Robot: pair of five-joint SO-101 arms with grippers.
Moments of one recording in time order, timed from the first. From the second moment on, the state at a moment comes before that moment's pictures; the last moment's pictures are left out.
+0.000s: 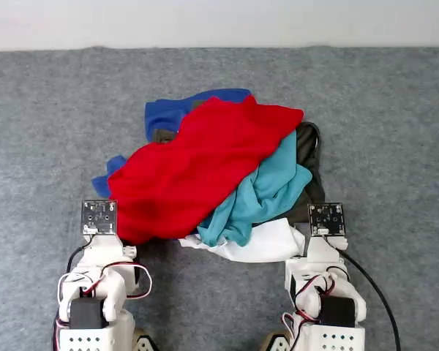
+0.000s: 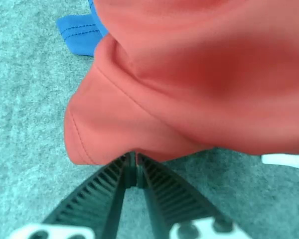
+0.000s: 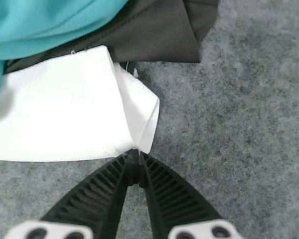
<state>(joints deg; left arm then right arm) -5.5 -103.3 96.9 72.0 8.6 1.0 -102.9 95.6 74.7 3.3</state>
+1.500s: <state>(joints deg) -3.2 -103.4 85.8 68.3 -12.5 1.0 -102.9 95.6 74.7 3.3</state>
